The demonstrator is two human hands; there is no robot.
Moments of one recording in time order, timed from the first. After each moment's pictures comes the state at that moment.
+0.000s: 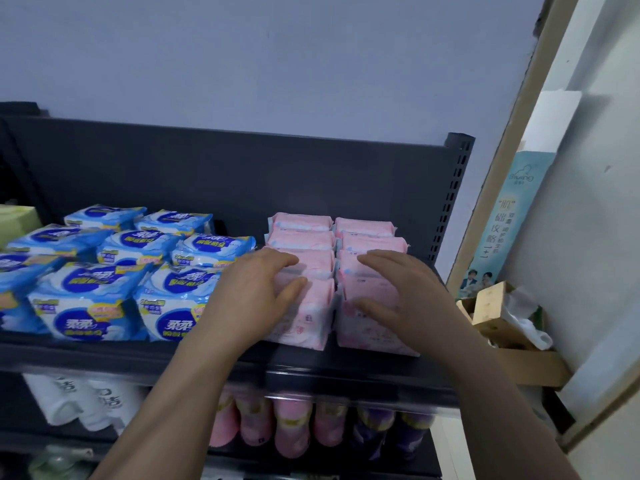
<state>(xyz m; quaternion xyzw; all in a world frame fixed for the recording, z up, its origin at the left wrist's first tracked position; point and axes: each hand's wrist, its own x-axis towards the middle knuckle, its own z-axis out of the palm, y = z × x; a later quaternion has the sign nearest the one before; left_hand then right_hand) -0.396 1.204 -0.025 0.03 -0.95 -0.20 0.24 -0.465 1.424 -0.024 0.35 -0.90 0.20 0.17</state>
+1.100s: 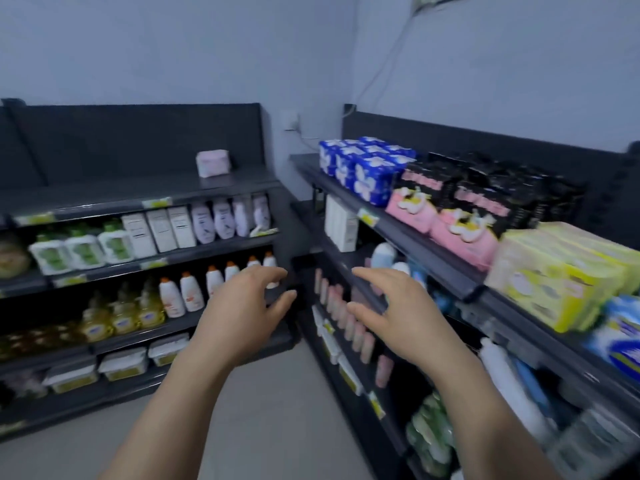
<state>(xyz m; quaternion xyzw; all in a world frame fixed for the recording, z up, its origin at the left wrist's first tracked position) 0.153 0.815 -0.032 0.55 -0.78 -0.07 0.29 -0.072 0.849 -0.037 0.74 -0.59 0.31 -0.03</state>
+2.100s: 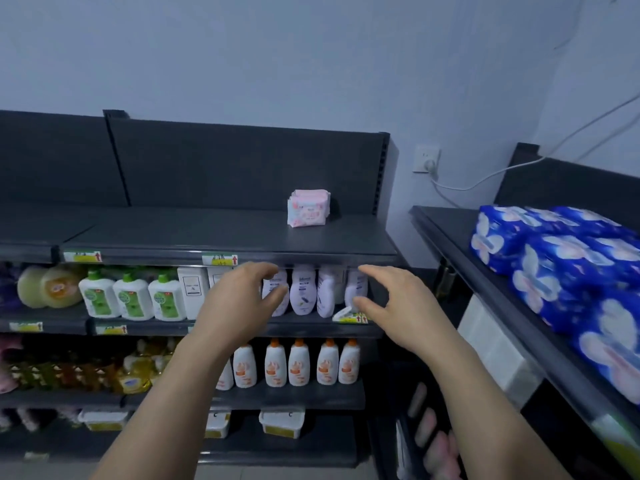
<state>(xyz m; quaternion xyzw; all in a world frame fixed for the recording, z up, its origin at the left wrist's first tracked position) 0.293 0.355 -0.040 0.72 -0.62 -0.02 0.32 0.062 0.296 -0.036 0.83 -0.48 0.26 -0.07</state>
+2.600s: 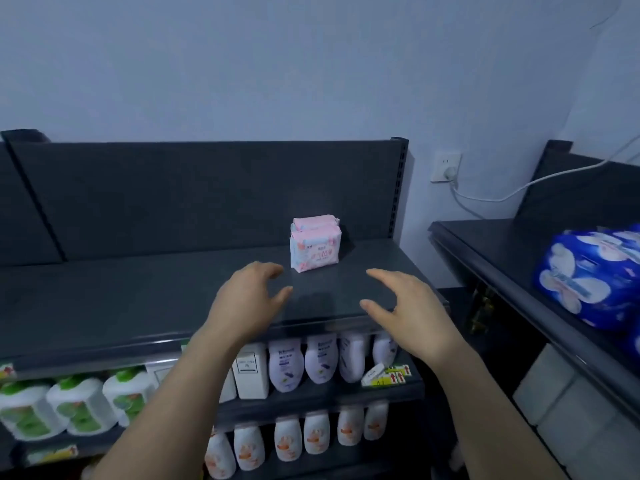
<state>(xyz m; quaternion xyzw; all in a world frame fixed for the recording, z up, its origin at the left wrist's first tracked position) 0.423 0.106 -0.035 0.68 -0.67 -0.04 0.28 0.176 0.101 -0.034 0.79 -0.54 0.28 -0.09</state>
